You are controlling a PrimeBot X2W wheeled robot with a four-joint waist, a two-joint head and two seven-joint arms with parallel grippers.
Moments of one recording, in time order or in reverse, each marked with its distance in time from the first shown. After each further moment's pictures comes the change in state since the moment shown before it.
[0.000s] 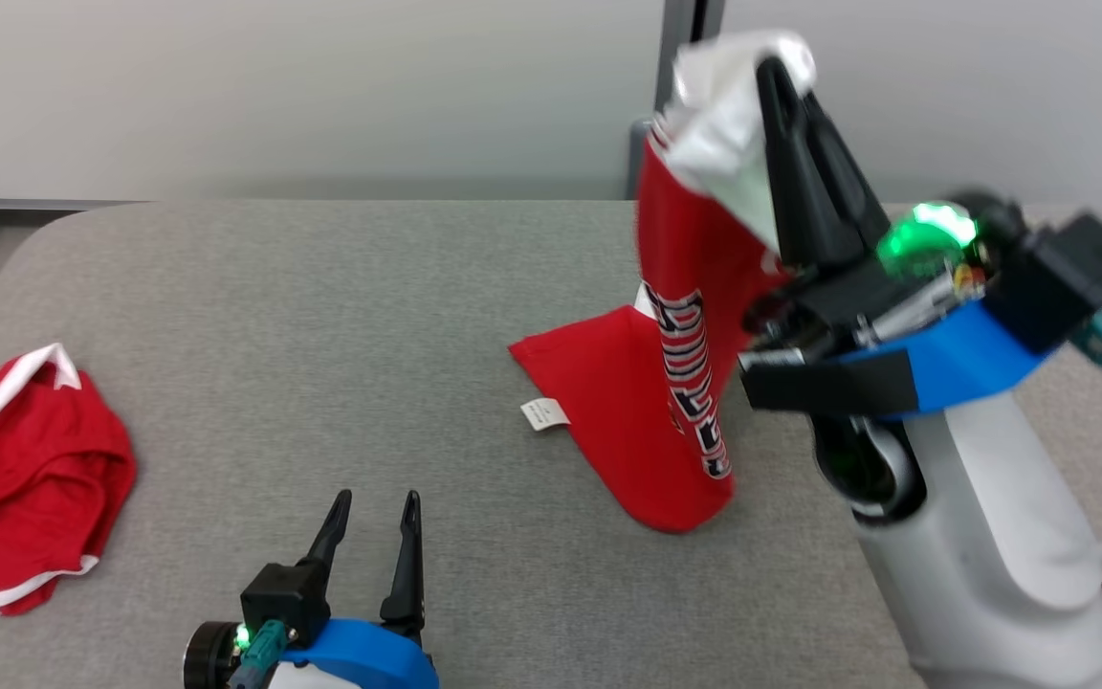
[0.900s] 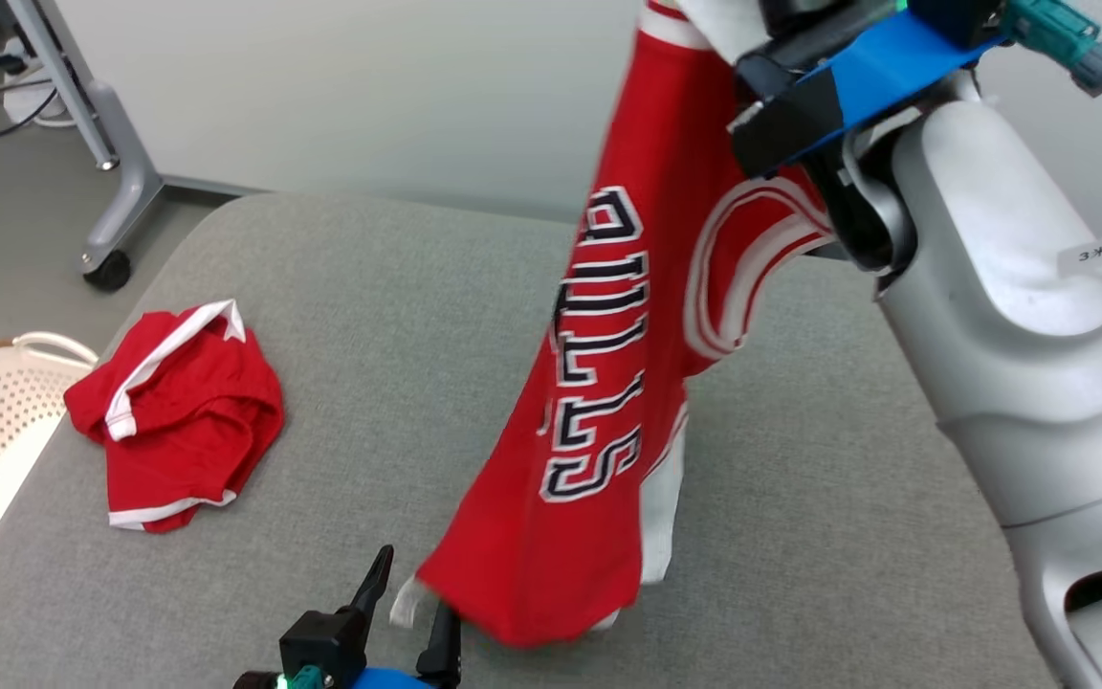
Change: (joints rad) left arm 0.078 0.000 -0.099 0.000 -0.082 0.027 0.000; right arm -0.534 -0.055 0.118 0.545 -0.071 0.000 -0.001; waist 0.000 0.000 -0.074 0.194
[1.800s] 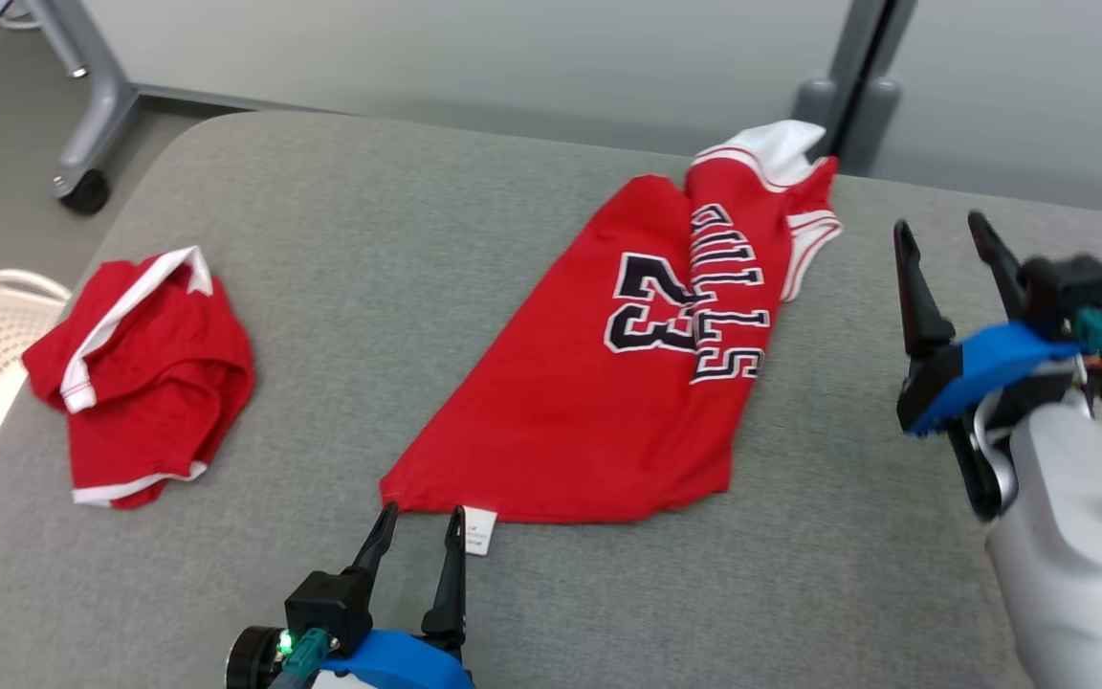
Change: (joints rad) left arm -0.069 0.000 -0.022 -0.007 0.015 0.007 0.000; right arm 0.424 -0.052 -0.414 0.188 -0.279 0.000 0.001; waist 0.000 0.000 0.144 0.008
